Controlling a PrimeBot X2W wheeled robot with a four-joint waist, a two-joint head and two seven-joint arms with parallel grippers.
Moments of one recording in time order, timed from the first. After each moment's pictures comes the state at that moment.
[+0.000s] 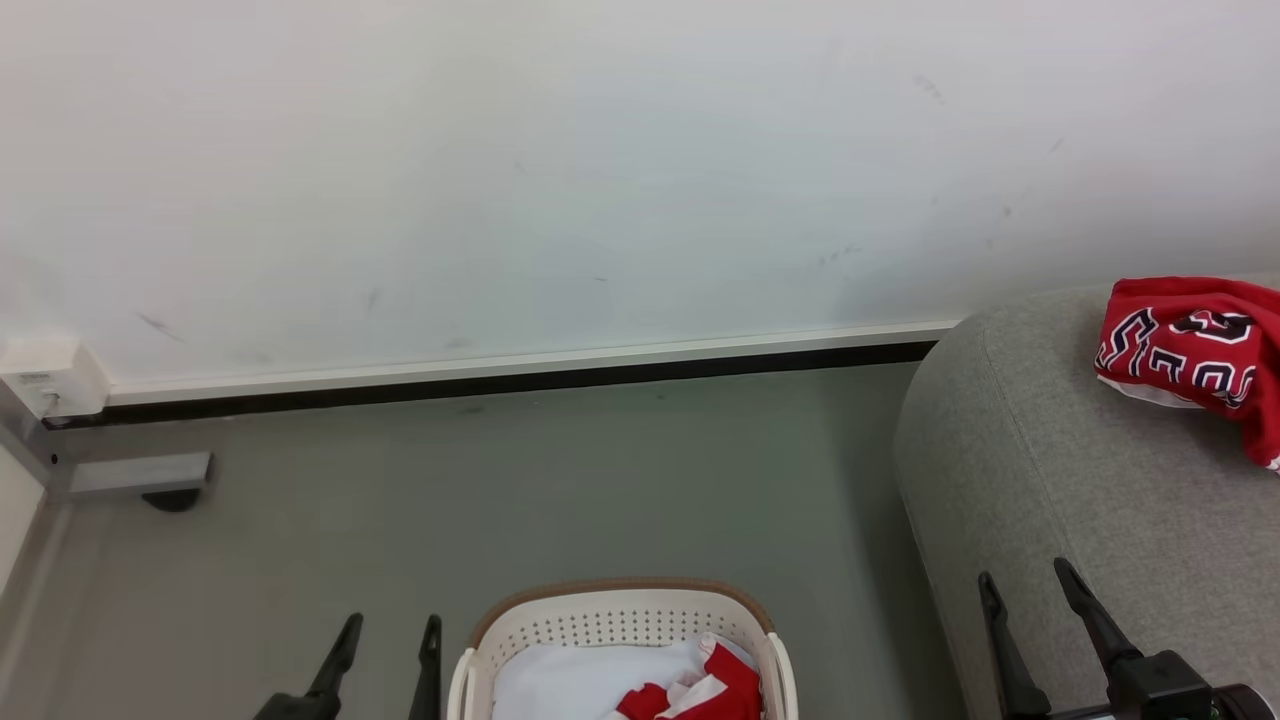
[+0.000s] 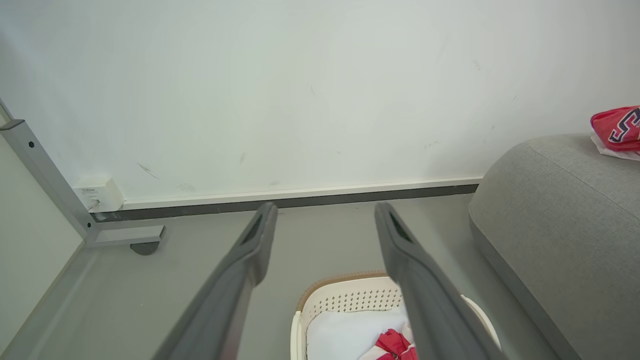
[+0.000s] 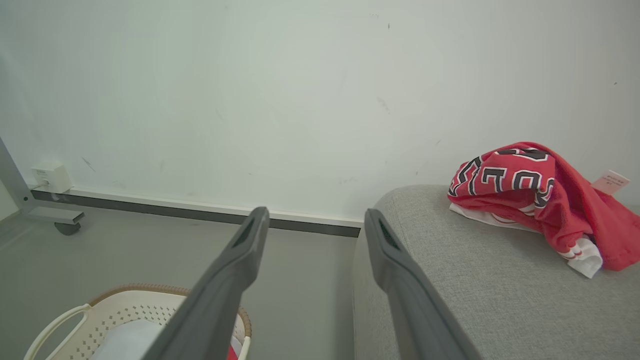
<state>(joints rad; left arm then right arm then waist) 0.03 0.26 -0.33 0.15 -0.31 0.23 -0.26 -0.06 -0.05 0.05 0.31 0.06 0.13 -0.26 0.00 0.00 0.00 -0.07</state>
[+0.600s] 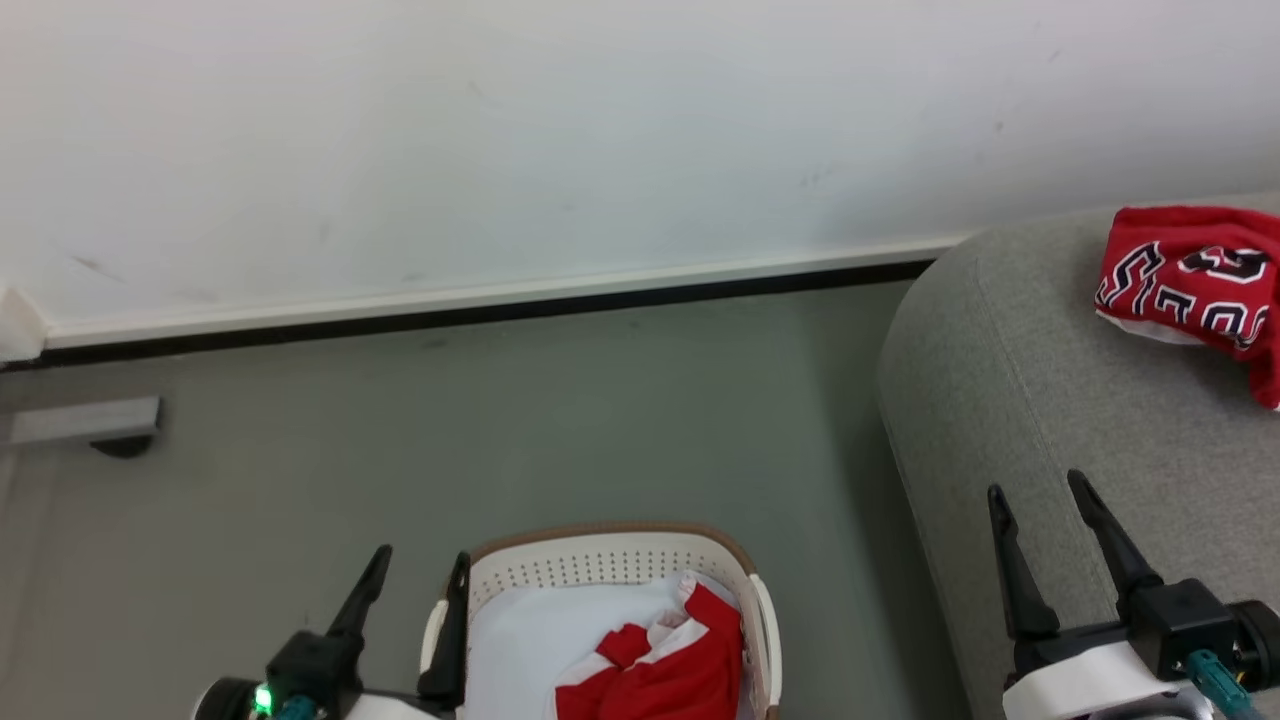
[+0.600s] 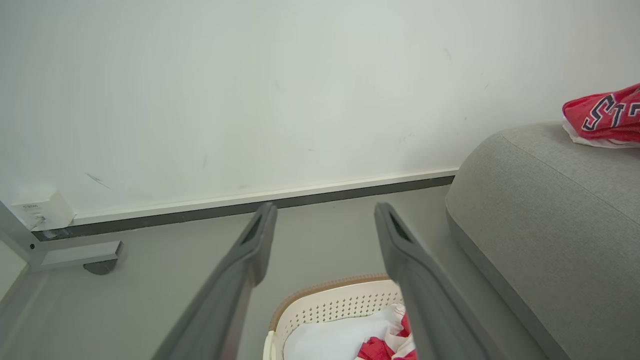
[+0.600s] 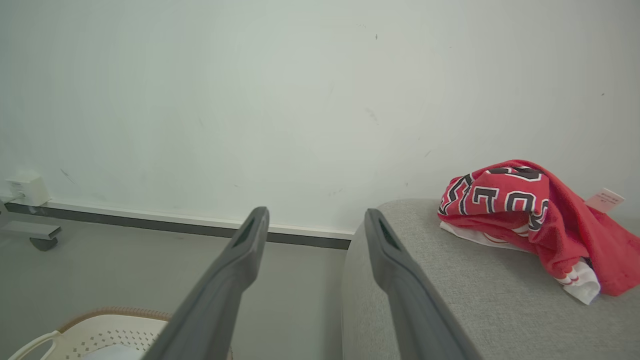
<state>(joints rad) -0.05 0.22 -0.30 0.17 -0.25 0.15 -0.26 -0.15 -0.05 0.04 0.27 0.06 0.13 -0.26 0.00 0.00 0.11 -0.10</state>
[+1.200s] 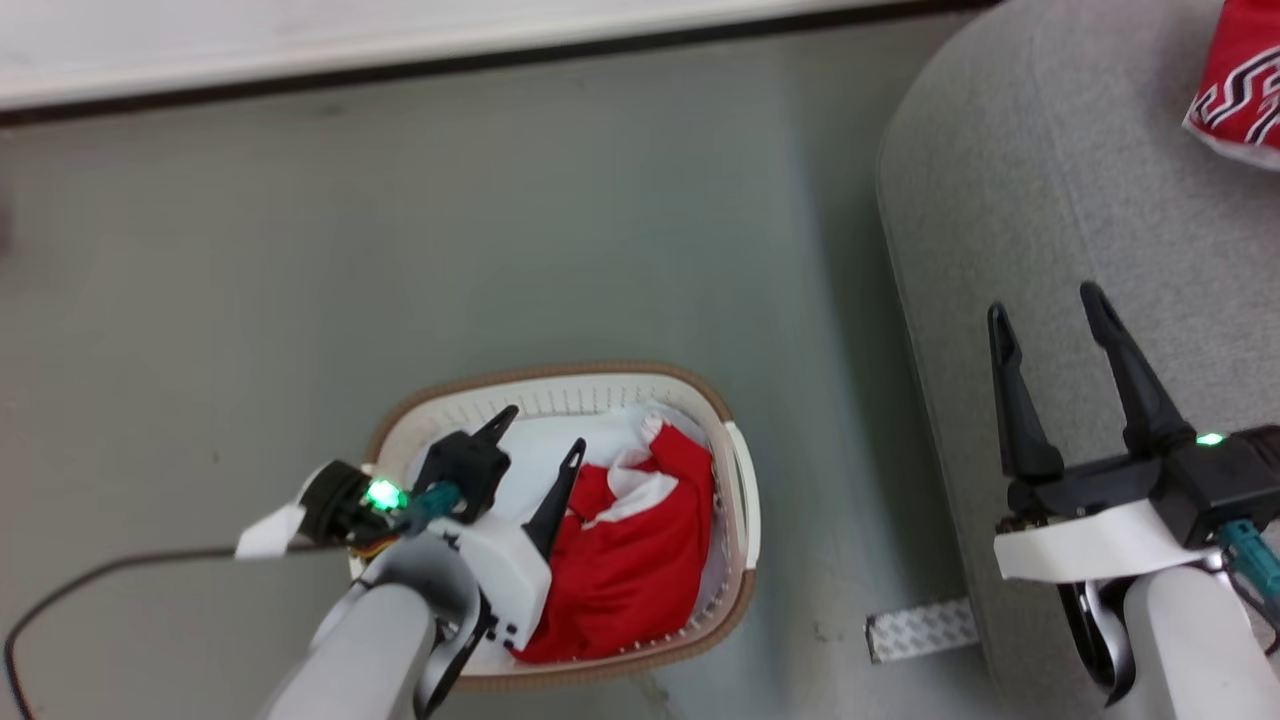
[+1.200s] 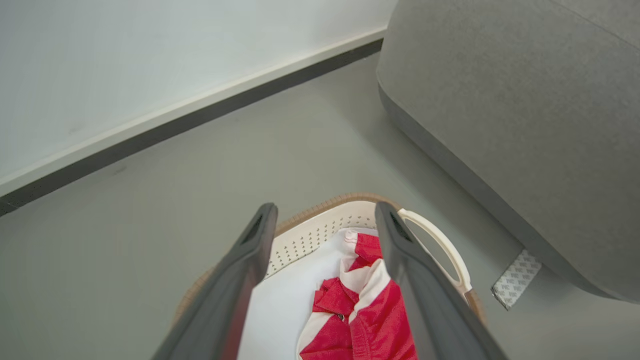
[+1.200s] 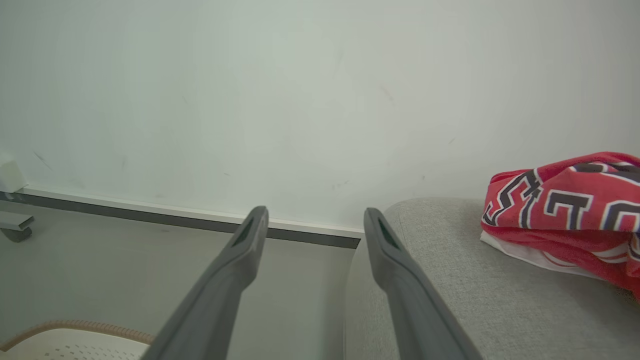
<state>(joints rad) -0.48 0.22 -0.48 0.40 -0.14 -0.02 -0.04 -0.37 -0.05 0.07 0.17 0.08 0.13 -0.26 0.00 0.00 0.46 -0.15</state>
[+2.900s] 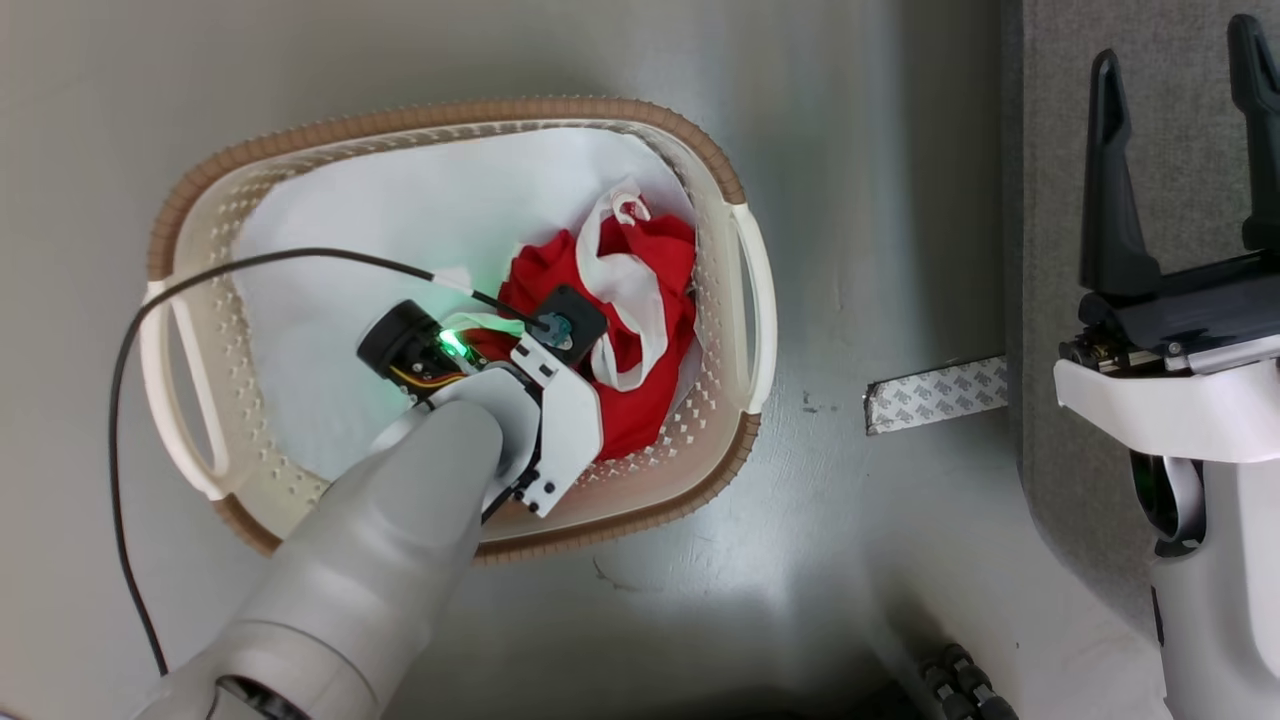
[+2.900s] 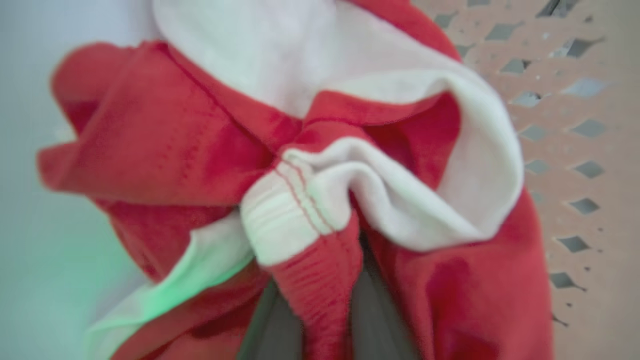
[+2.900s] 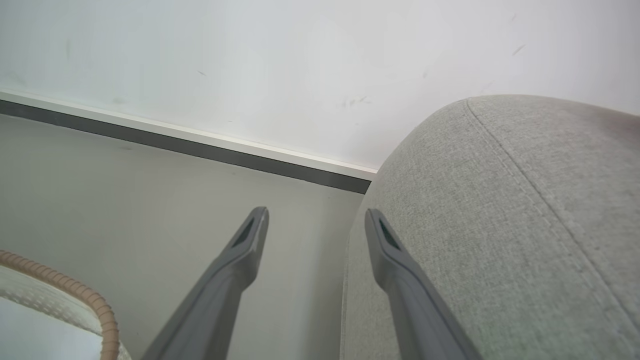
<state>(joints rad) -1.04 0.06 -0.84 1.15 -0.20 -0.13 0.05 -0.59 -0.05 0.04 0.00 0.03 0.13 -0.27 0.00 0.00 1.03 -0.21</state>
